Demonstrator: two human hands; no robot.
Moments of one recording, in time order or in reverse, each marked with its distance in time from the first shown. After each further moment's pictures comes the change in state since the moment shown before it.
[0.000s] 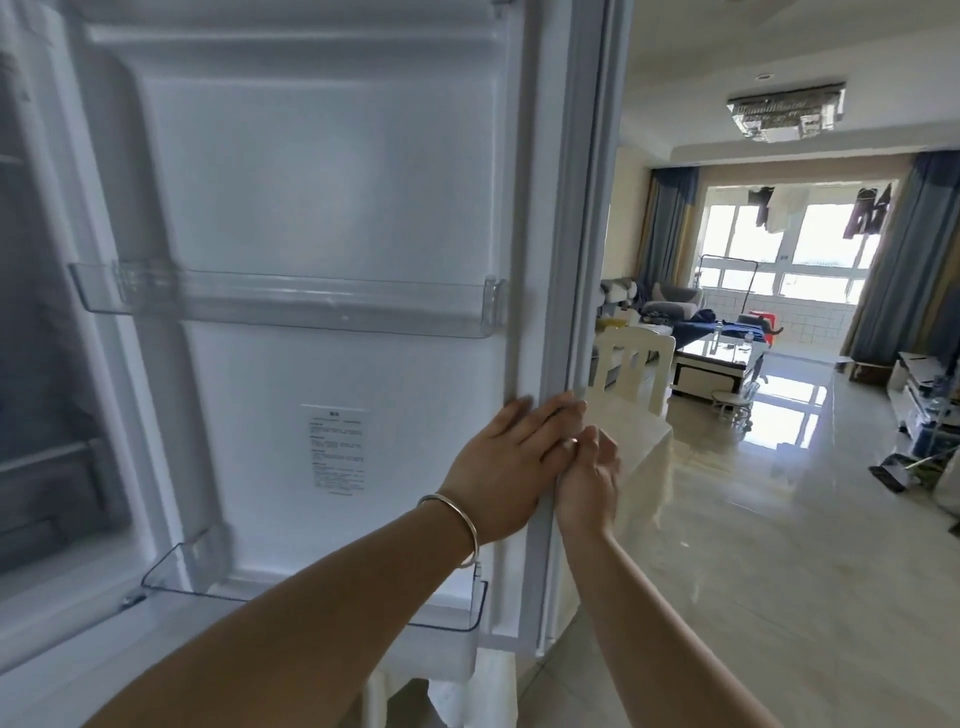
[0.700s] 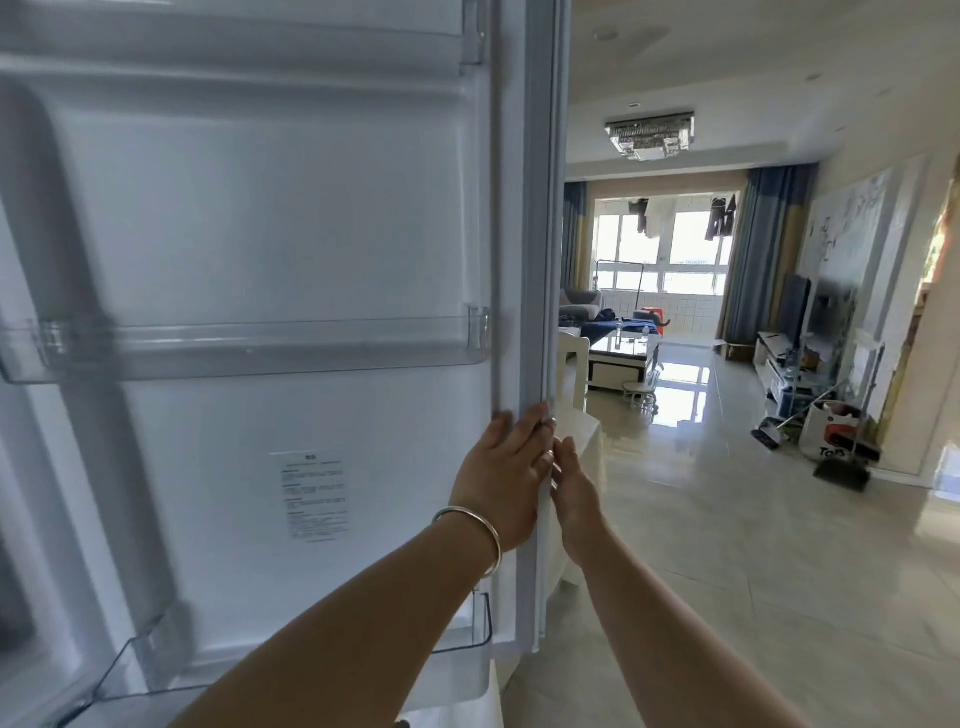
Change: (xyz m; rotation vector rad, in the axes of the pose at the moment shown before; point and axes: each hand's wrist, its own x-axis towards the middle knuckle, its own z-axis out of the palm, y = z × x) left_hand 0.010 -0.006 -0.010 -0.033 -0.306 0.001; right_hand -0.003 -0.006 -0.005 0.227 -0.183 0.124
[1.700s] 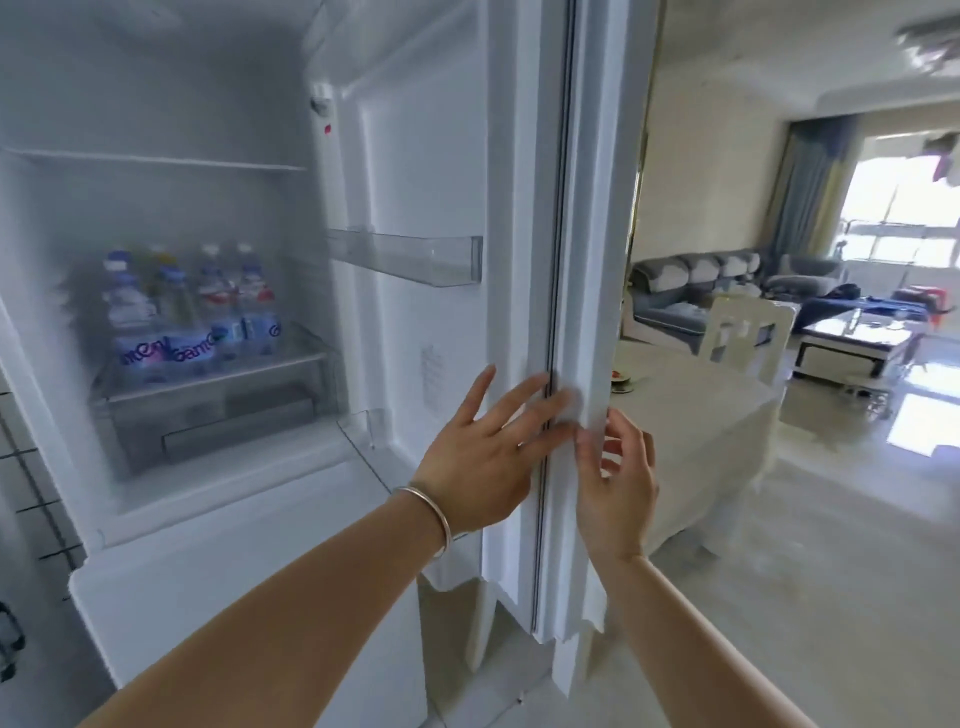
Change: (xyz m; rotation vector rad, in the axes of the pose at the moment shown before) left_hand -0.244 0.063 -0.140 0.226 0.106 -0.174; right_hand -0.250 -0.006 0.005 -0.388 0.010 -0.510
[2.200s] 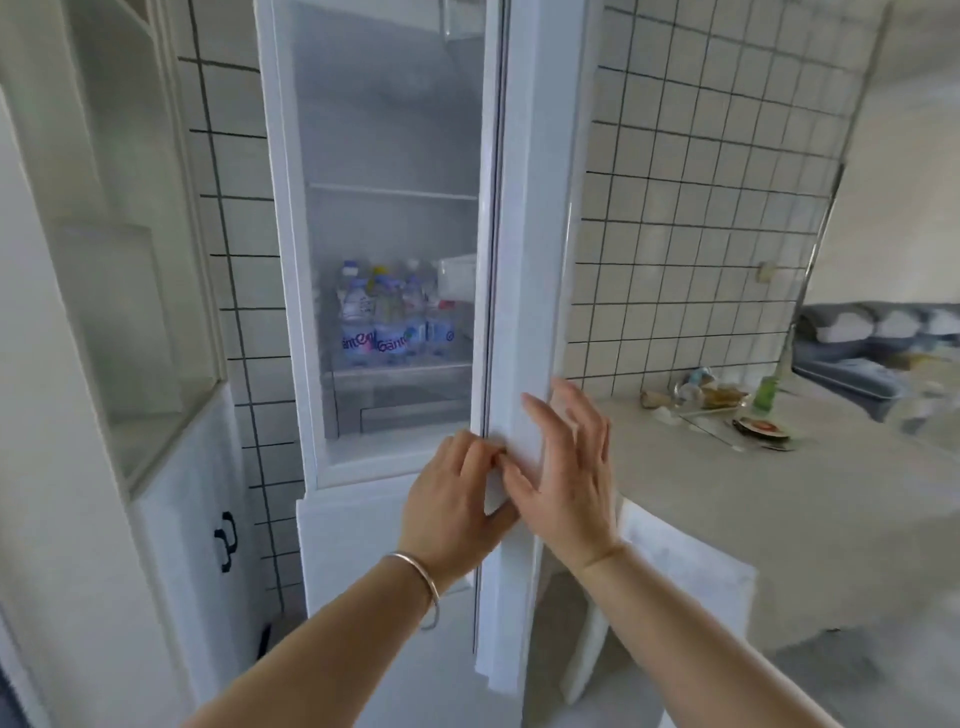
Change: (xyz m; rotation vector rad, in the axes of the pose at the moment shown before) left_hand -0.166 -0.061 -0.063 -0.340 0.220 -0.756; right_hand -0.092 -0.128 0.118 0.005 -0.220 -0.860
